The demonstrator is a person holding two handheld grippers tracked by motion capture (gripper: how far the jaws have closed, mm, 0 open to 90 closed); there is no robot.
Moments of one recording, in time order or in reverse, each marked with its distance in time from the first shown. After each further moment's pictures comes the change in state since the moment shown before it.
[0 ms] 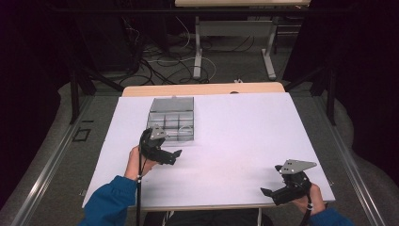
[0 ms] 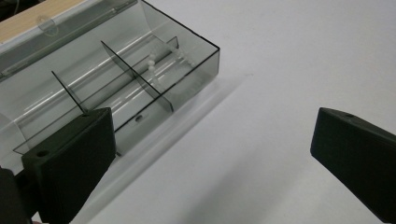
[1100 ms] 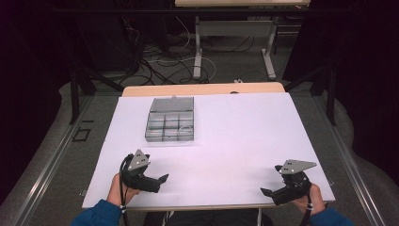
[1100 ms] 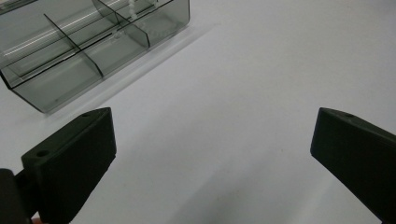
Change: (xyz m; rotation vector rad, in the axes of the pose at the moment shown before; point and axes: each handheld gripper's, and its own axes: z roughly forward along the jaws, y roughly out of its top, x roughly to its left) left arm -0.021 -0.069 -0.050 -0.045 -0.031 -0.013; right arm 0.000 0.000 0.000 0.002 0.002 0.001
